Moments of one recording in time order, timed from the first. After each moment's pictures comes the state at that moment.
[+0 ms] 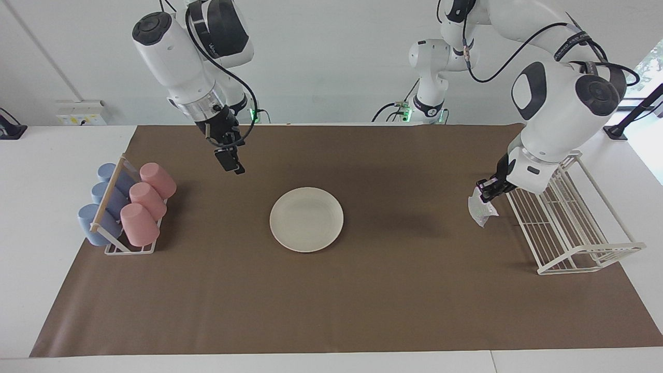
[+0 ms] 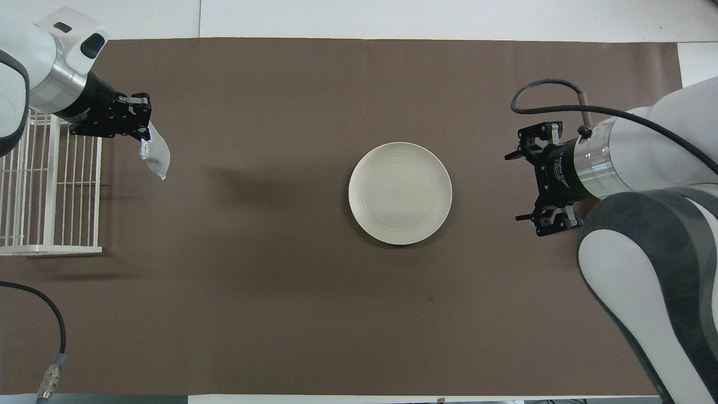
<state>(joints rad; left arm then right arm) -0.10 0.31 -0.03 -1.39 -0.15 1.65 -0.31 0.35 -0.05 -0.15 -1.83 0.21 1.80 1.59</state>
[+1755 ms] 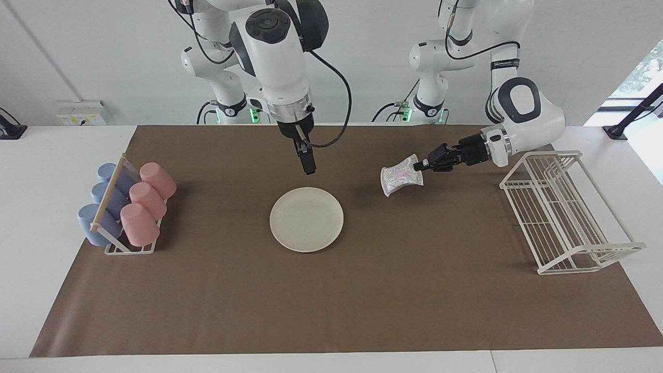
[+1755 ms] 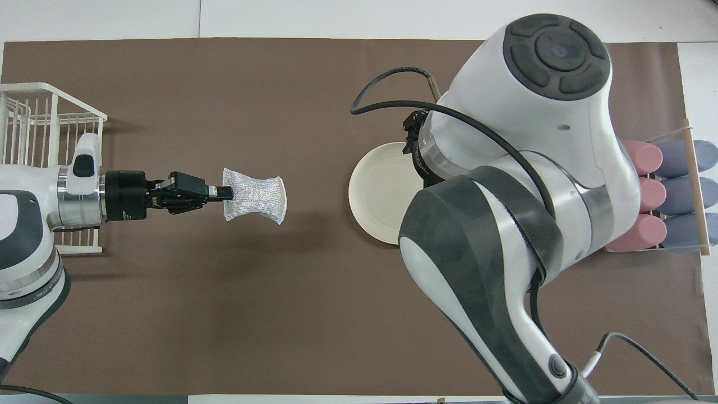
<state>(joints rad) 0.01 -0.04 -0.03 -2.24 -1.24 1.79 0.43 0.59 0.27 -0.14 -1.36 0.18 1.65 1.77</state>
